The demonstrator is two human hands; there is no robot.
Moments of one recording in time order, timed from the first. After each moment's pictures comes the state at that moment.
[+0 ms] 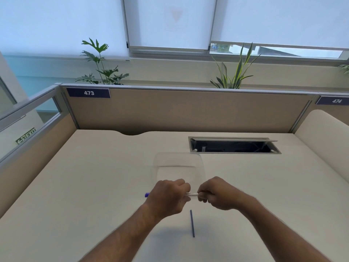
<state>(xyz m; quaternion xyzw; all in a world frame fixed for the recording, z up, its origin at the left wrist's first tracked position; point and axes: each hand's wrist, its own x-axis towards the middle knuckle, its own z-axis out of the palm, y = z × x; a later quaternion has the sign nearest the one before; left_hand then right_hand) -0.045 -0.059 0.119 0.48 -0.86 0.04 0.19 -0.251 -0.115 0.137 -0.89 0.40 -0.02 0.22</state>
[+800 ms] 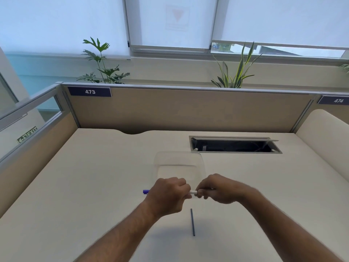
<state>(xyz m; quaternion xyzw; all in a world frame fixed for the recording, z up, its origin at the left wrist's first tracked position) -0.040 -0.059 0.119 0.45 -0.87 0.09 0.18 -0.245 -0.118 0.158 -0.87 0.41 0.05 0.28</state>
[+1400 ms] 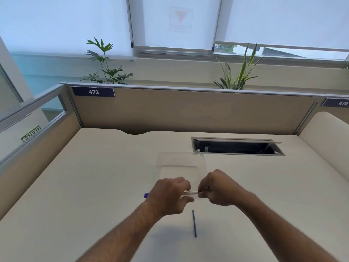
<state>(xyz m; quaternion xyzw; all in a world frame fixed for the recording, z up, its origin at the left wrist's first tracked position) -0.036 -0.061 0.116 0.49 -0.84 0.04 0.22 -0.235 -0.110 0.159 -0.88 0.43 -0.04 0.18</state>
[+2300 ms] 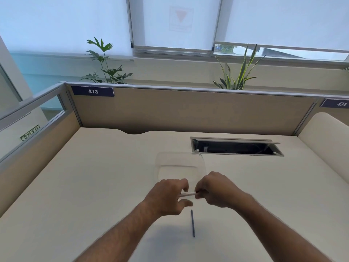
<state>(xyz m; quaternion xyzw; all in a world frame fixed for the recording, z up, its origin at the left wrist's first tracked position) -0.036 -0.059 0.117 0.53 -0.82 -0.06 0.20 -0.231 -0.105 0.160 -0.90 0.42 0.01 0.11</state>
